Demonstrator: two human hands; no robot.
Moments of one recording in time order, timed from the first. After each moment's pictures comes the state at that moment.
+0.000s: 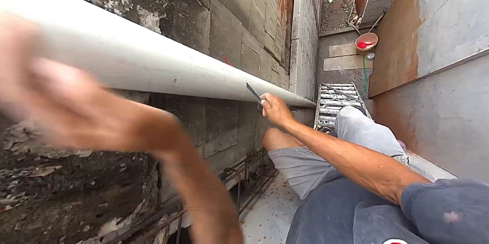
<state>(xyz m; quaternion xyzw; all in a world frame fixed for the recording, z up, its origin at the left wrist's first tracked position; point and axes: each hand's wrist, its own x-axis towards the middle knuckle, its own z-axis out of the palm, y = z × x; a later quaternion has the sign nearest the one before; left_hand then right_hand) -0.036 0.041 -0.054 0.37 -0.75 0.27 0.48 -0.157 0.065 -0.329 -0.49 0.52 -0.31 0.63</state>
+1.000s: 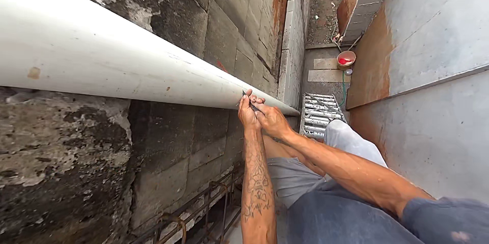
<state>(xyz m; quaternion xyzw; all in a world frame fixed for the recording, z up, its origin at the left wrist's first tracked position) -0.074 0.025 -0.336 0.48 -0.16 -0.57 0.65 -0.164 0.056 -0.339 -0.58 0.49 -0.35 0.55</state>
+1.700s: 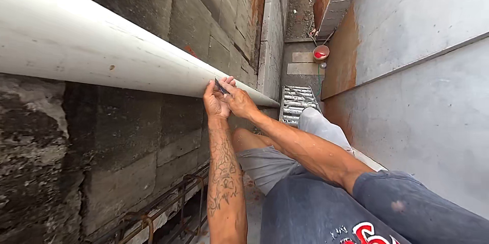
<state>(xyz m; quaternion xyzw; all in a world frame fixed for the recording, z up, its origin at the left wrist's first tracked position) -0.059 0.018 -0.312 0.55 -0.18 -0.59 0.57 -0.149 0.034 -0.332 -0.55 0.48 -0.34 0.59</state>
